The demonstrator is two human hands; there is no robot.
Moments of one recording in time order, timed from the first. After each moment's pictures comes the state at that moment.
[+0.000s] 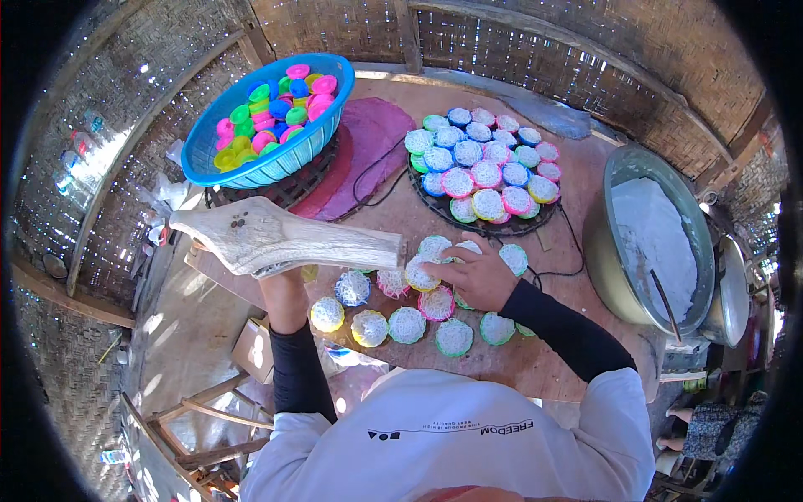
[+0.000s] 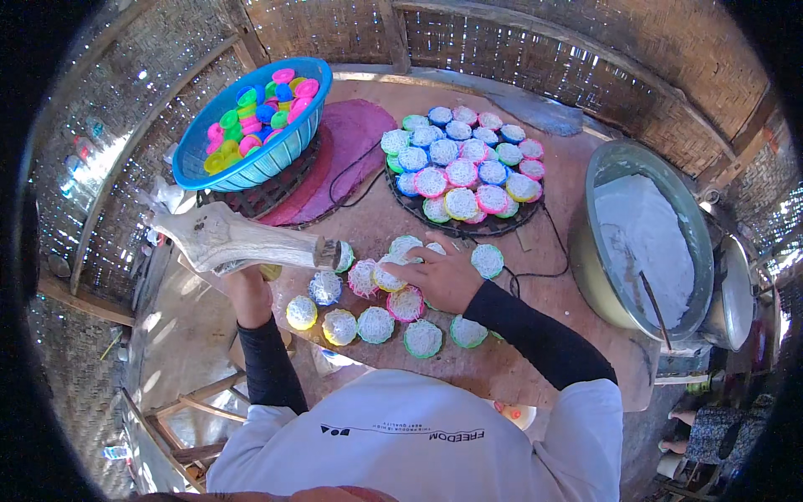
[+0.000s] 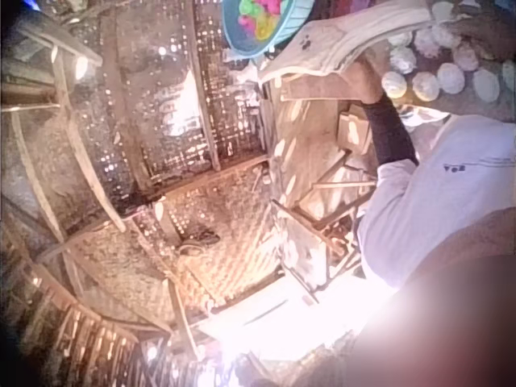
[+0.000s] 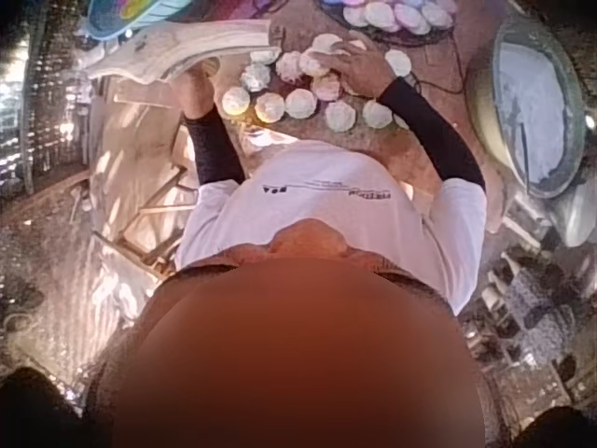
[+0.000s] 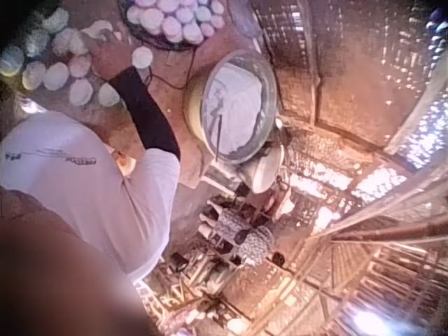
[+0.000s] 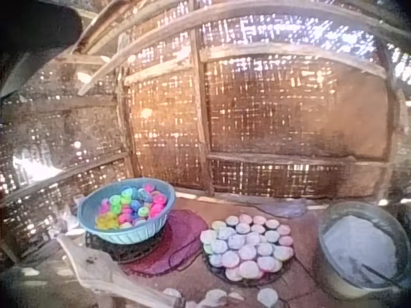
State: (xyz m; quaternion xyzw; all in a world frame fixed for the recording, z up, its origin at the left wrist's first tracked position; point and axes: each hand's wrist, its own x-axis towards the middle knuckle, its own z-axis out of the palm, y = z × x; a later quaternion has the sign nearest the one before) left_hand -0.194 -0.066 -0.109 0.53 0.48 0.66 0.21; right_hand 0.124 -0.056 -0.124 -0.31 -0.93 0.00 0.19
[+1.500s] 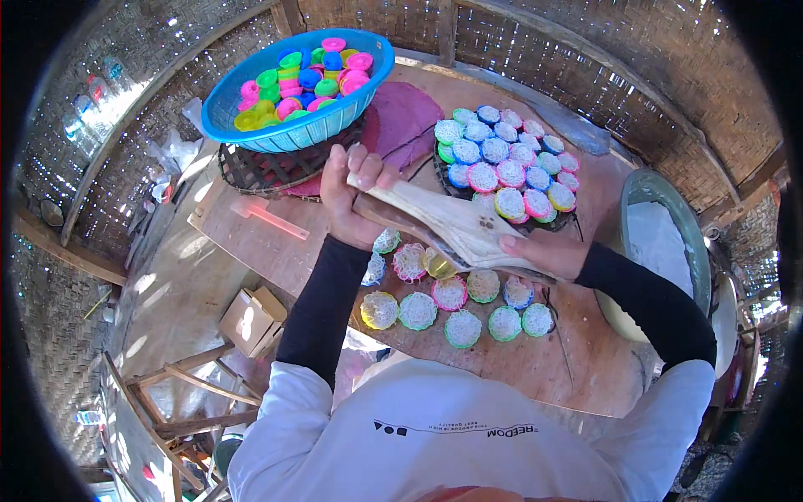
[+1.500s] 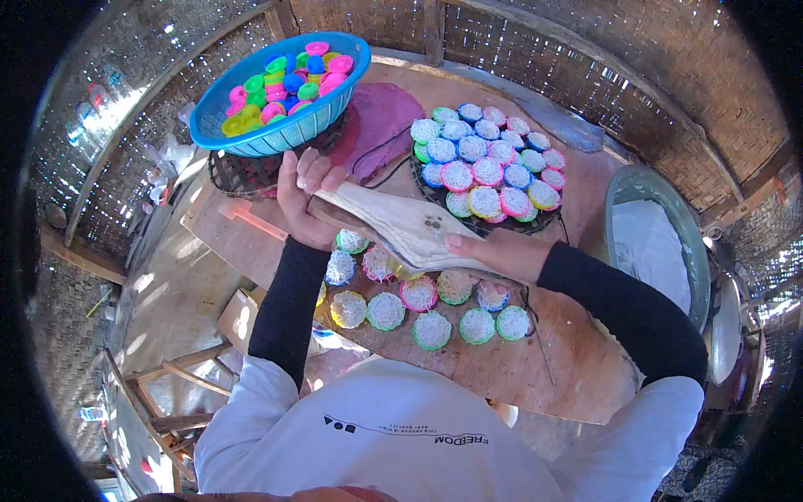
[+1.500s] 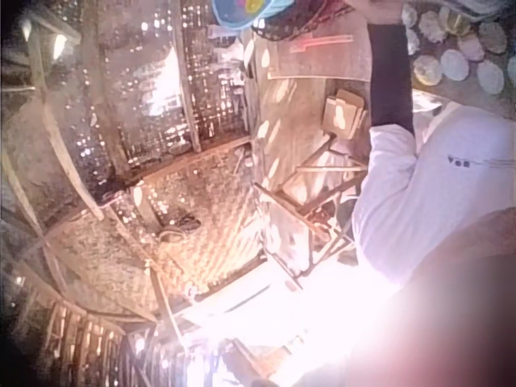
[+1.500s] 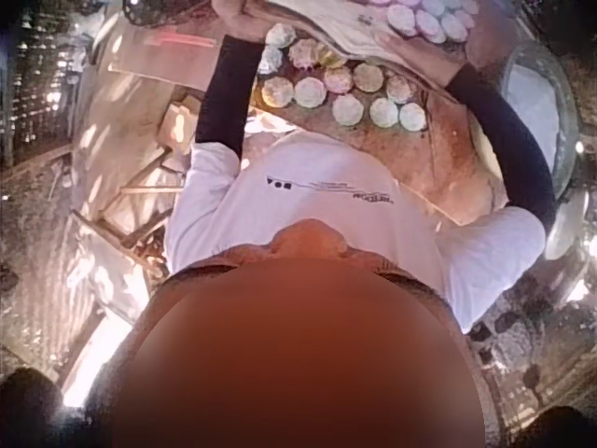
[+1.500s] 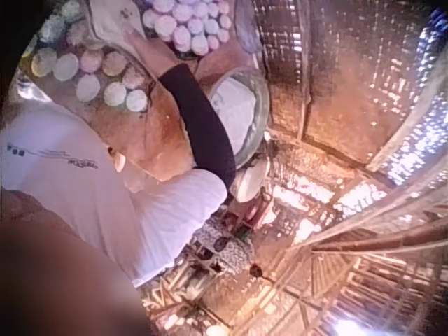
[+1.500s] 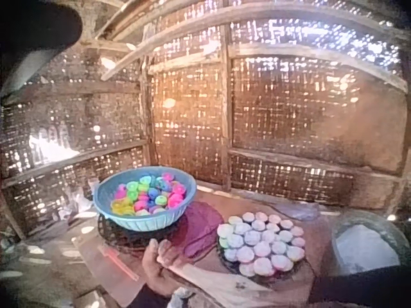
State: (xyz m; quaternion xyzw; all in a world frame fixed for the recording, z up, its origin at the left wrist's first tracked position) left_hand -0.129 0.005 -0.071 0.25 -0.12 0.62 0.73; right_hand 0.150 -0.040 -0.013 -0.52 -0.67 0.53 -0.03
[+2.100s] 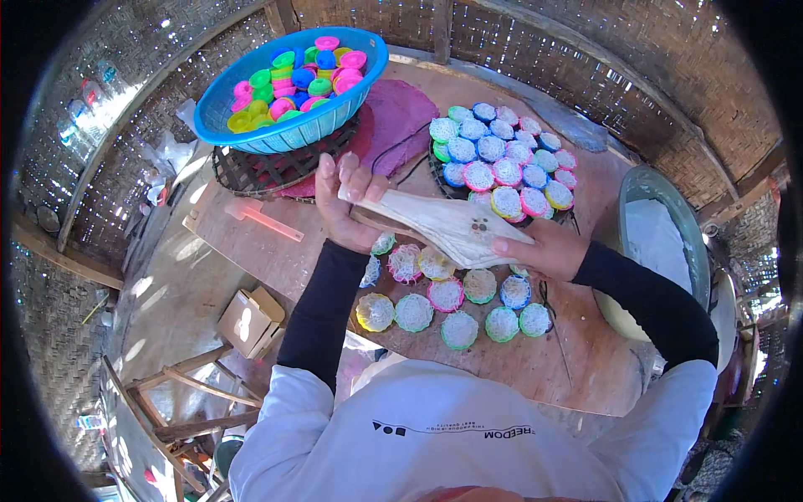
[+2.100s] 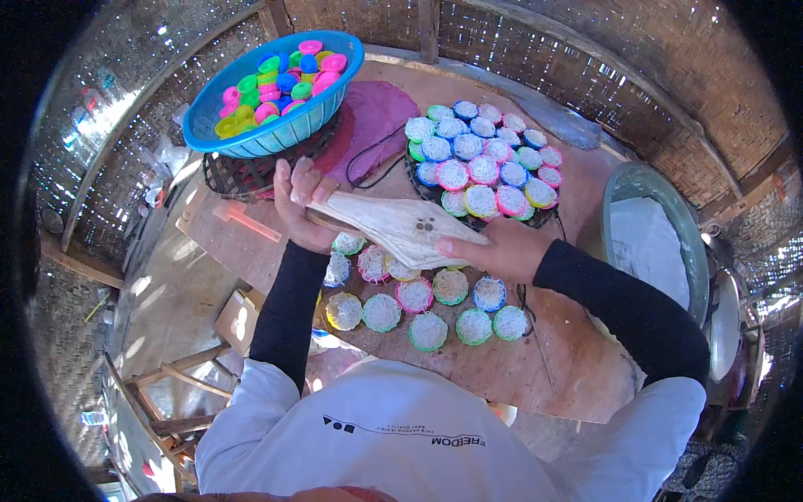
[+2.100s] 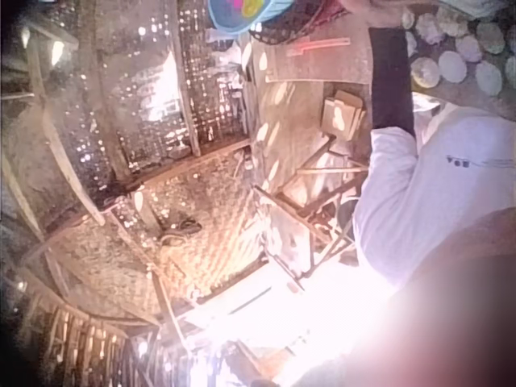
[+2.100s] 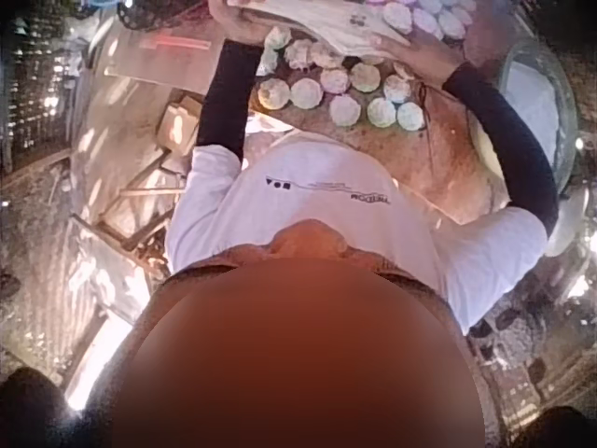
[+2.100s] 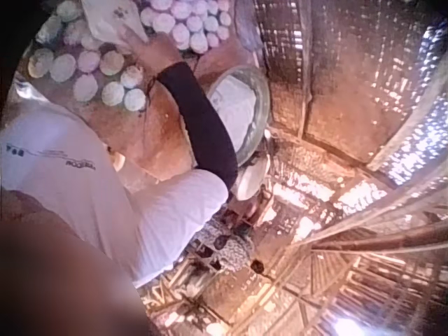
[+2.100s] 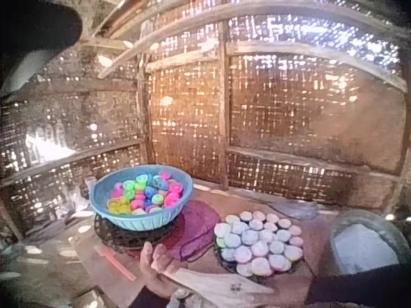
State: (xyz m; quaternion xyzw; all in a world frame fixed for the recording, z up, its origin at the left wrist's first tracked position) left_hand -0.128 0.007 -0.088 0.26 -0.16 0.61 0.73; right_hand 0.152 -0.037 -0.010 -0.56 -0.75 0.35 -0.03
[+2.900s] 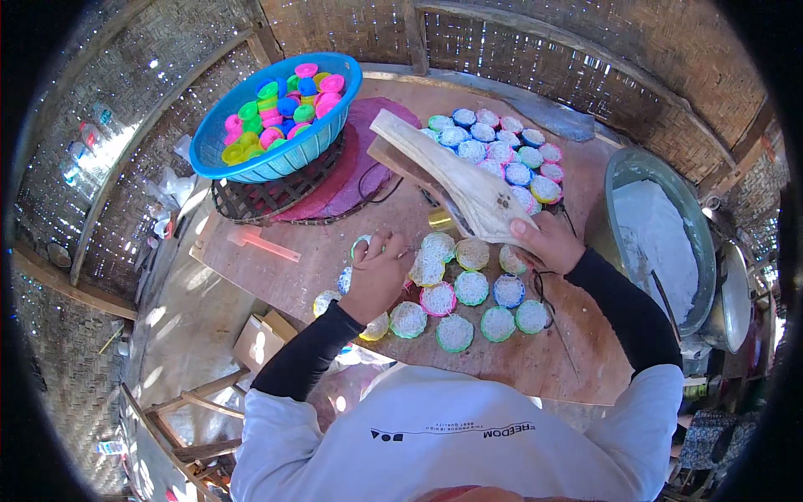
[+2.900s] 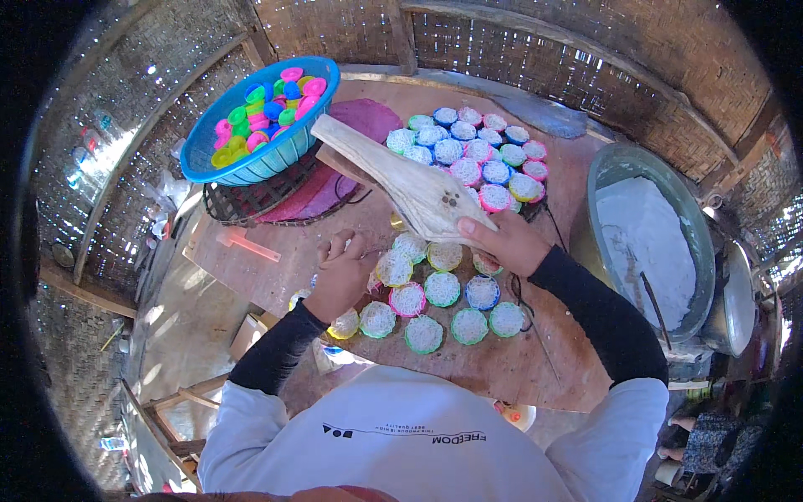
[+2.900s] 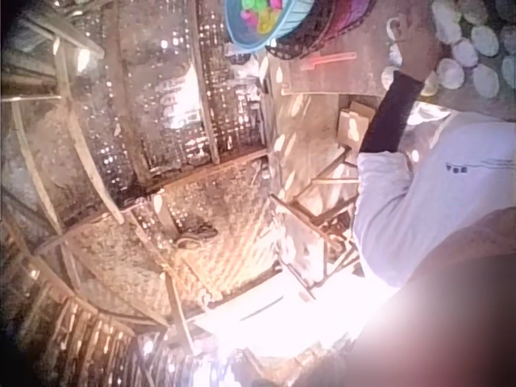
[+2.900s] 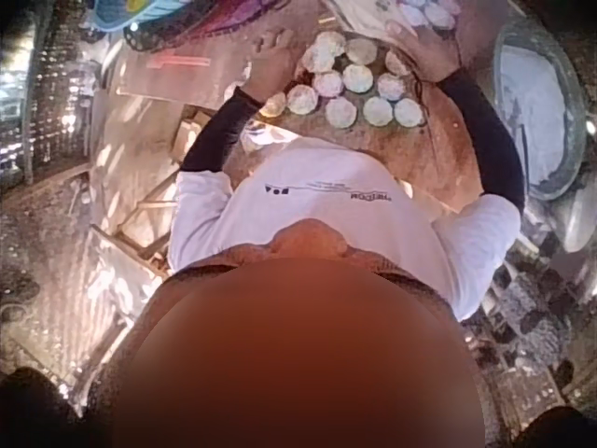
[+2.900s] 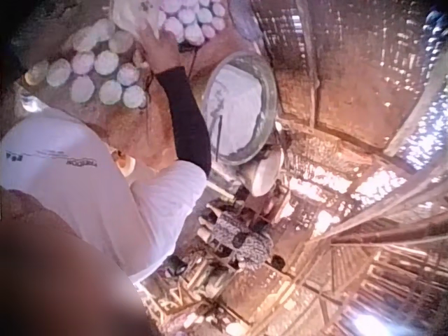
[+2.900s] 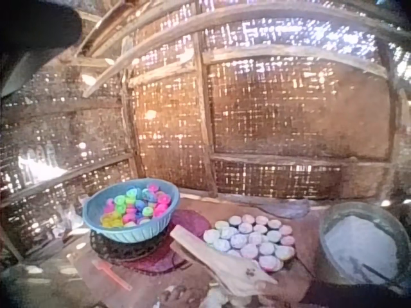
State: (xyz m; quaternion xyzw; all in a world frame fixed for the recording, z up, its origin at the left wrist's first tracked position) left_hand -0.102 -0.065 -0.118 0.87 0.47 0.15 -0.10; right_hand 0.185 -0.054 -0.030 -0.50 -0.66 0.50 0.25
